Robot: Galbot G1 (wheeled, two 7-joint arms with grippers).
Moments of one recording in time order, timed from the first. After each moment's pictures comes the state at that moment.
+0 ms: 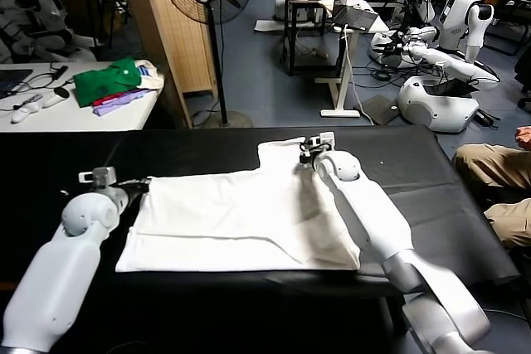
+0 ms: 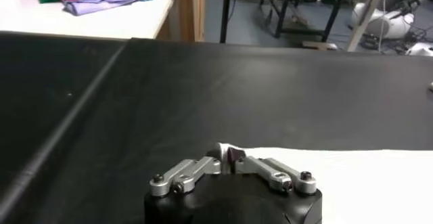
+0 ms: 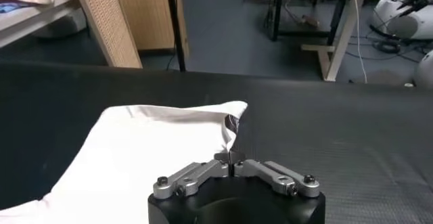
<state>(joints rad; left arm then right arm) 0.80 -0.96 -0.40 -1.42 -0.73 0.66 -0.08 -0.33 1.37 0.01 0.96 0.58 -0.57 0.08</state>
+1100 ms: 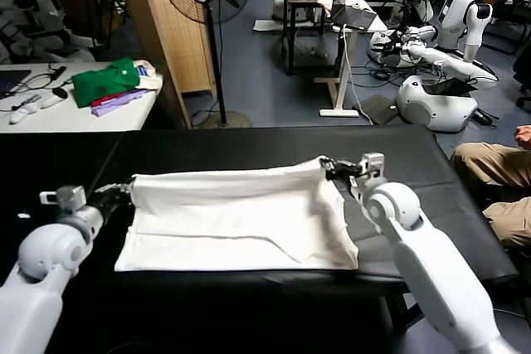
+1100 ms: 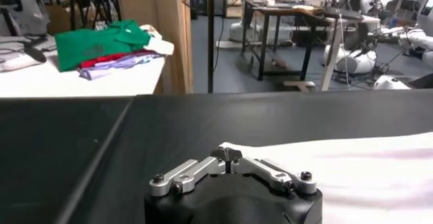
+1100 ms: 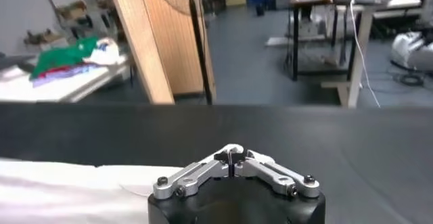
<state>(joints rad) 1.22 -0.87 -0.67 -1.87 -0.74 0.57 -0.08 -0.80 1.02 0.17 1.77 0.80 -0.72 0.16</state>
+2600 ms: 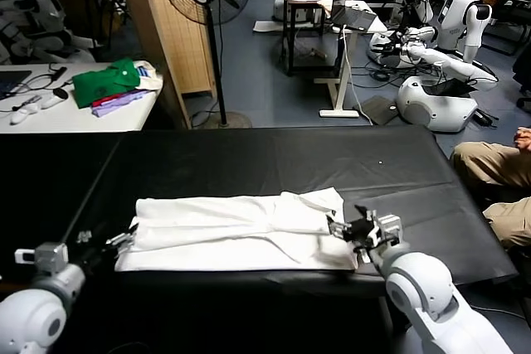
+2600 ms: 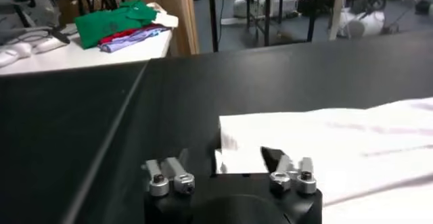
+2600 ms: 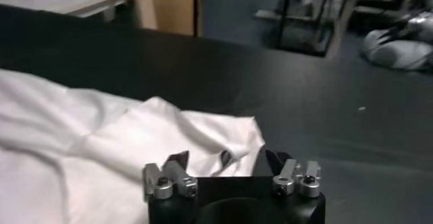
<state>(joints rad) 1.51 -0.95 -0.81 -2.06 -0.71 0.57 -0.08 -1.09 1.07 0.29 1.98 0.52 -0.64 0.22</state>
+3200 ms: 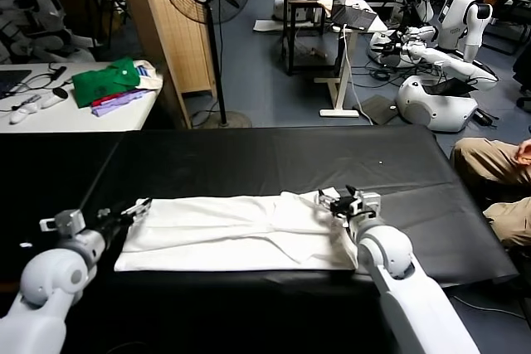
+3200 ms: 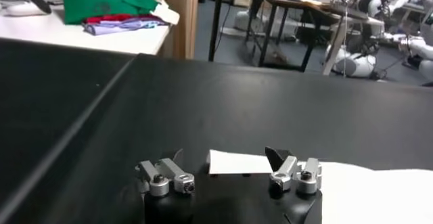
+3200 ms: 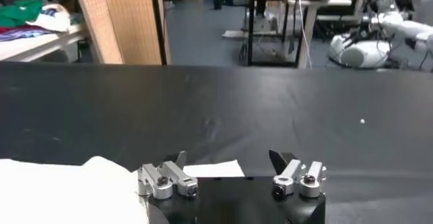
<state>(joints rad) 1.23 -0.97 -0.68 -1.82 -0.81 0.60 -0.09 -0.95 1.23 0.26 1.72 0.51 -0.60 0.22</state>
